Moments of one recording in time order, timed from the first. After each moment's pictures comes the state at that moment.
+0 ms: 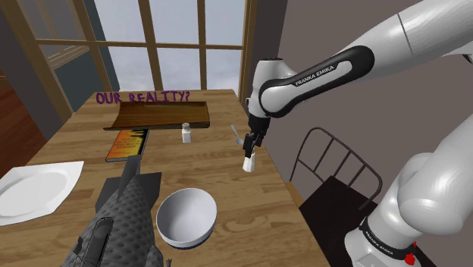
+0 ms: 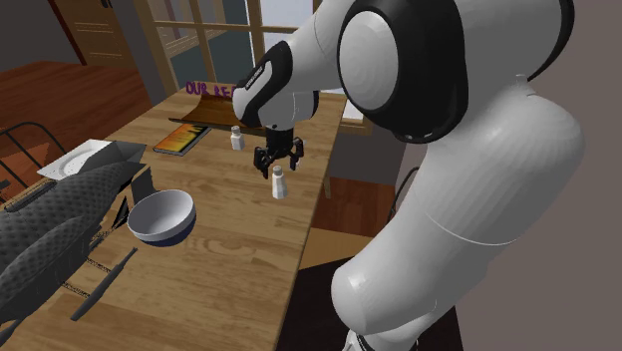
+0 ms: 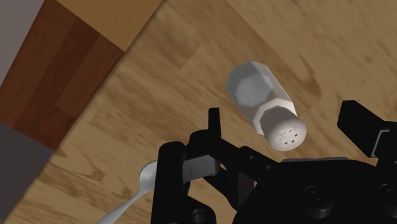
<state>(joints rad) 0.11 -0.12 0.13 -2.39 0.14 2.26 -0.16</state>
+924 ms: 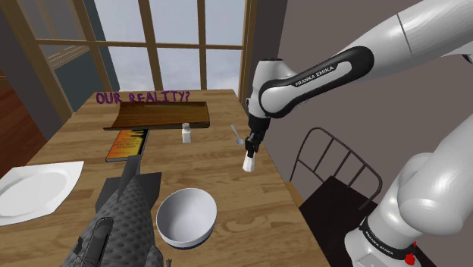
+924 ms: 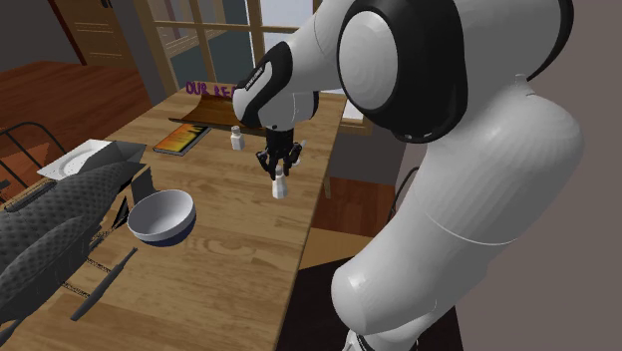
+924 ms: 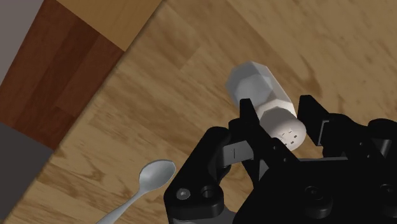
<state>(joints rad) 0.11 -0.12 0.13 -2.39 0.14 2.27 -0.16</state>
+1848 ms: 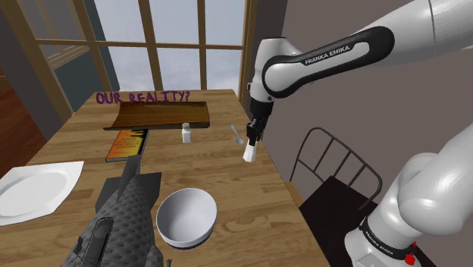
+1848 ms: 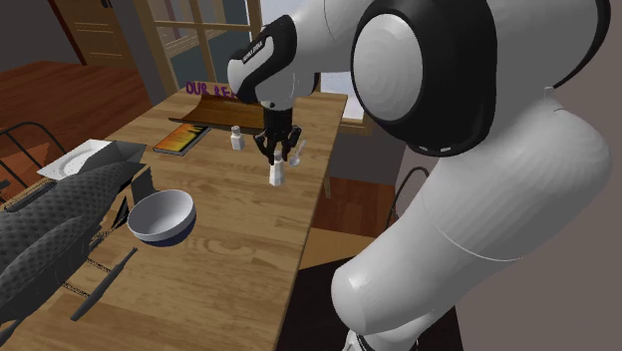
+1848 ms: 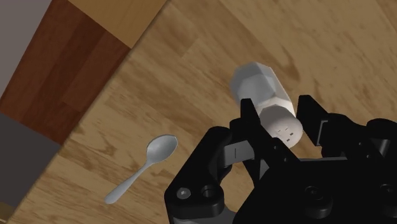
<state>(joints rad) 0.11 -0.19 0.13 -2.31 0.13 2.11 -0.15</state>
